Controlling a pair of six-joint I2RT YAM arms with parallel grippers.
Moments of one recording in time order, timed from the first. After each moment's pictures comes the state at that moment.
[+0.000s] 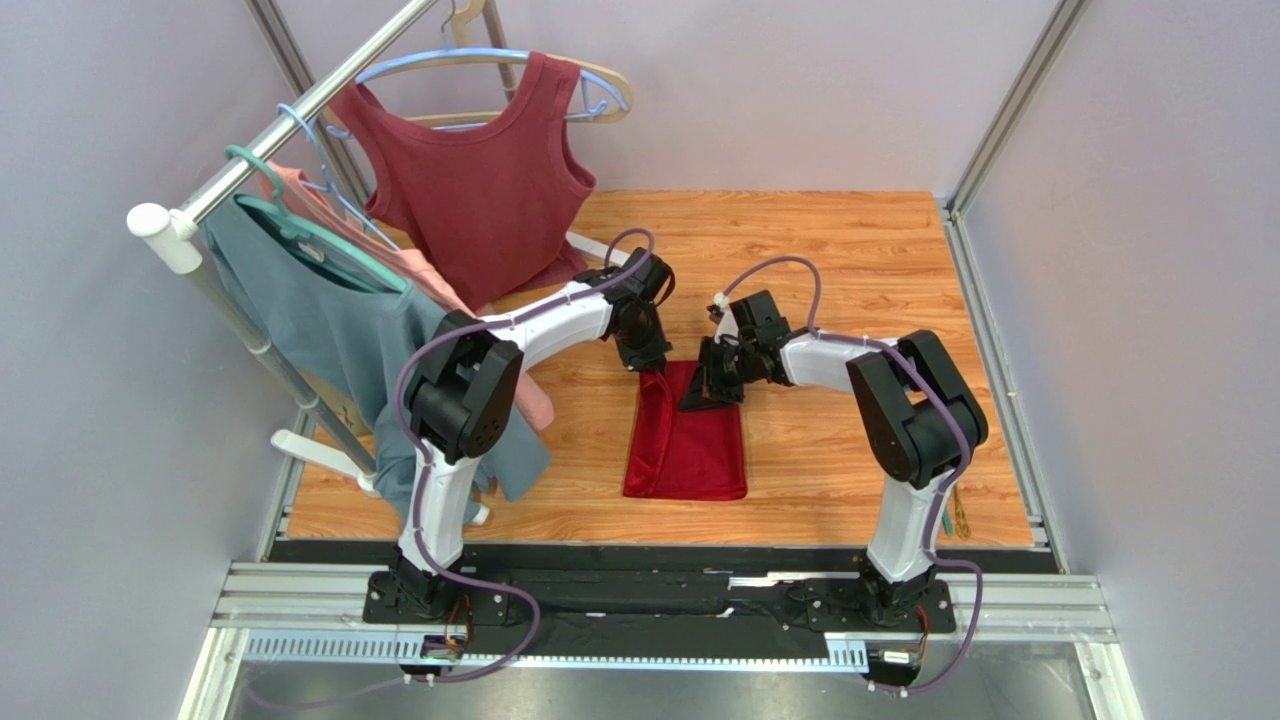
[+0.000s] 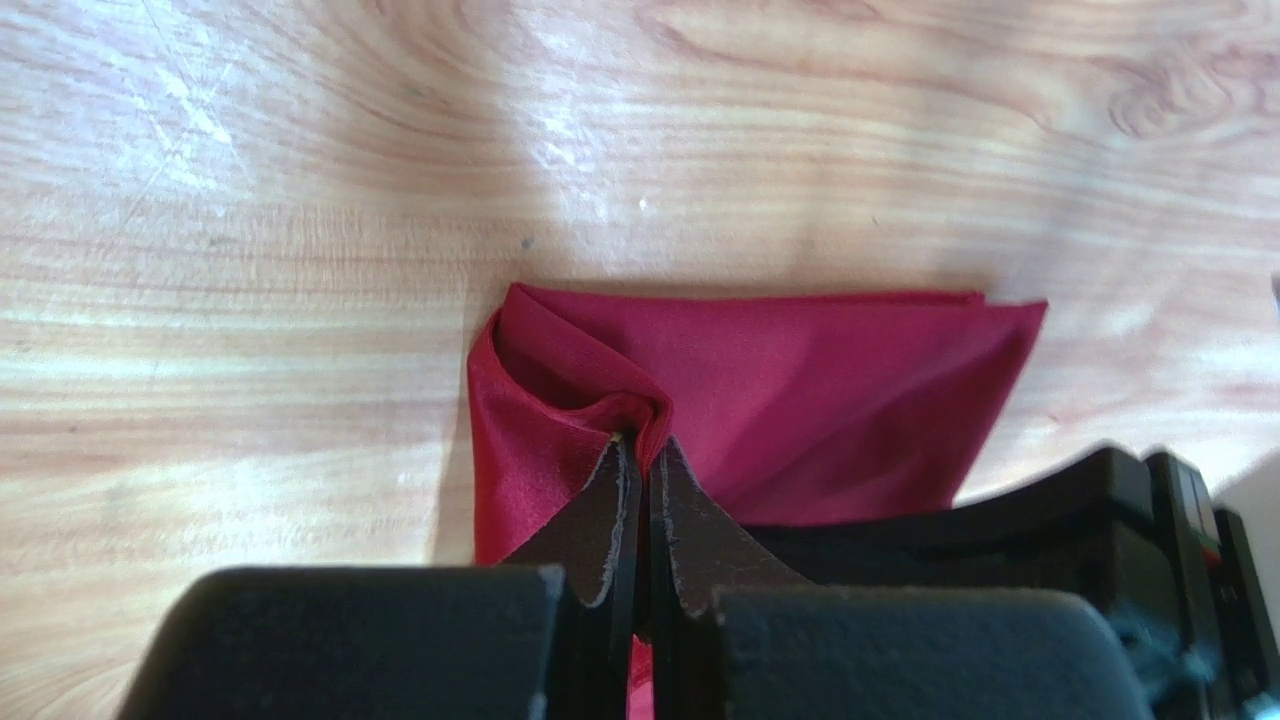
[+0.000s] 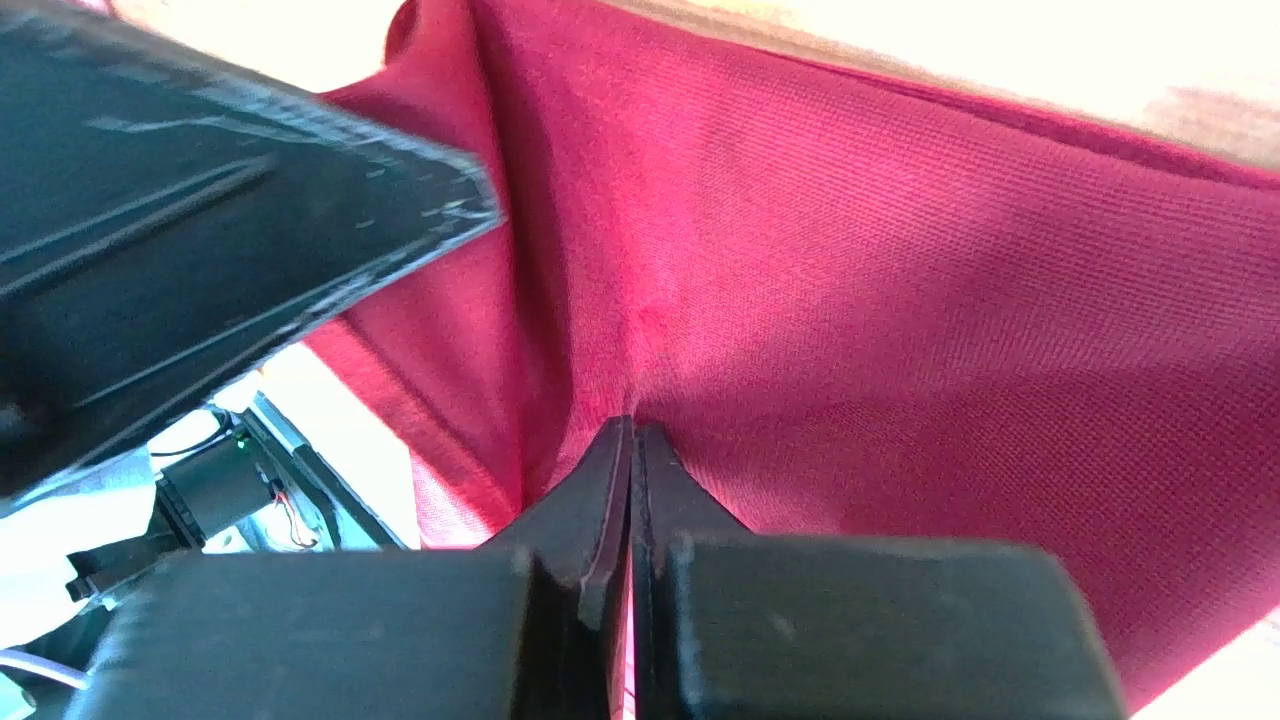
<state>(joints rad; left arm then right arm) -0.64 2.10 1.60 -0.63 0.06 -0.90 0.44 1.88 1.02 -0.14 -0.55 0.57</state>
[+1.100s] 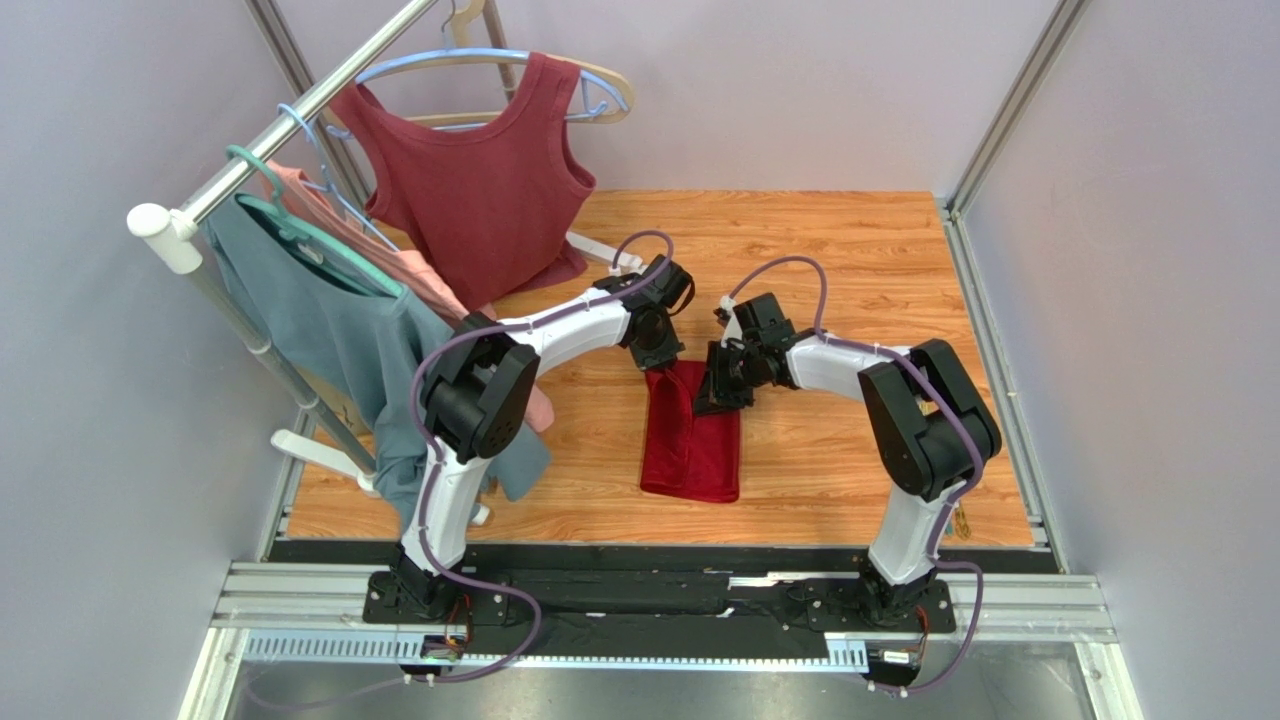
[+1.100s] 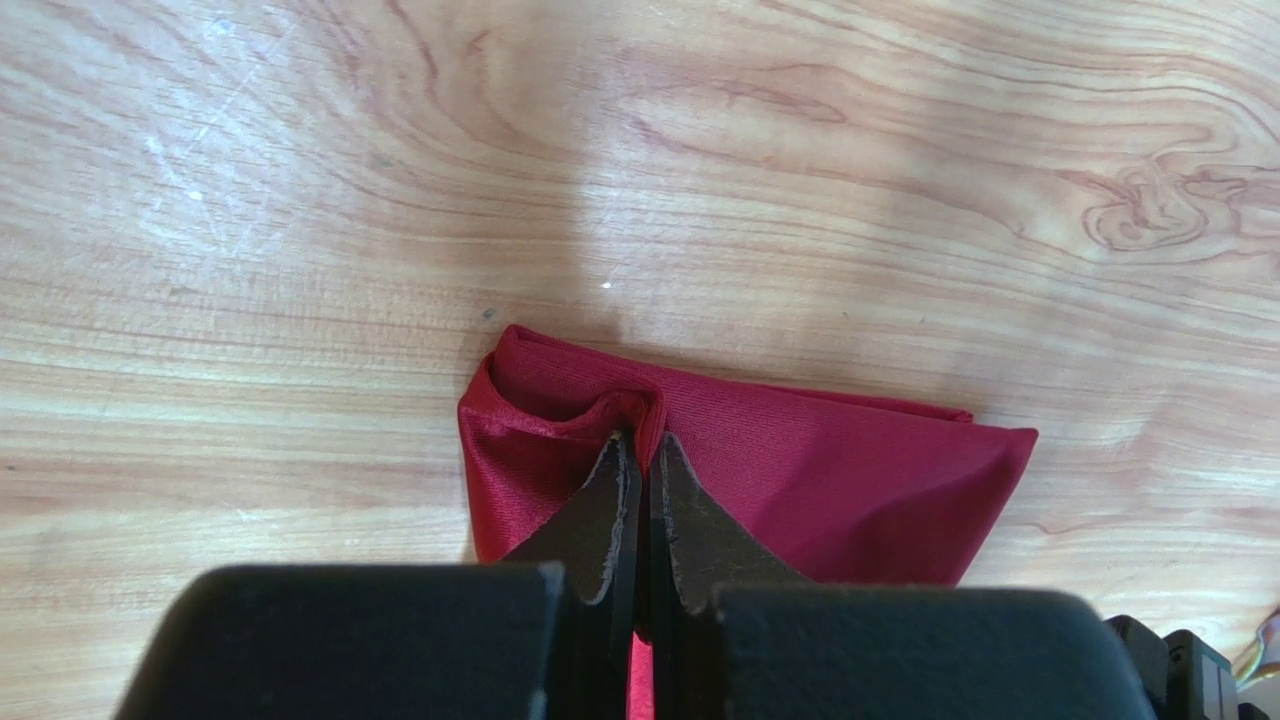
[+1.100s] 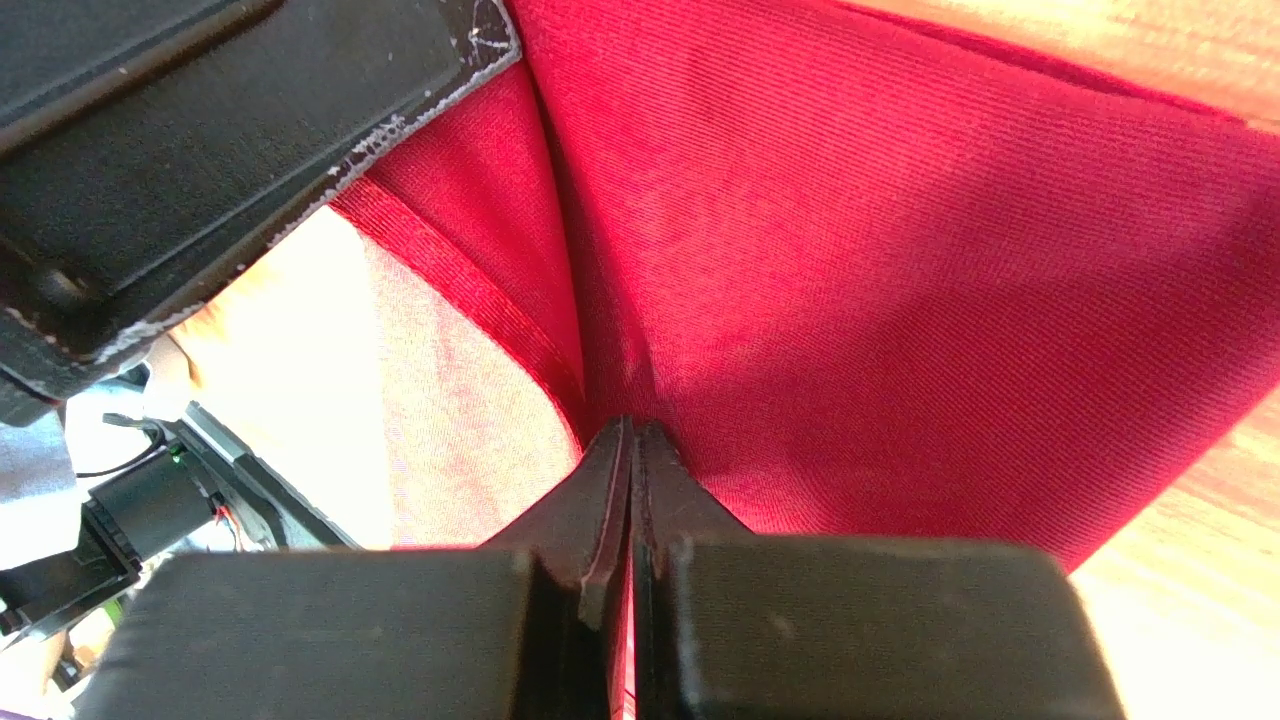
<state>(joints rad) -0.69 2.15 1.64 -0.60 -0.11 -0.98 0.44 1.82 0.99 -0.21 -0.47 0.53</state>
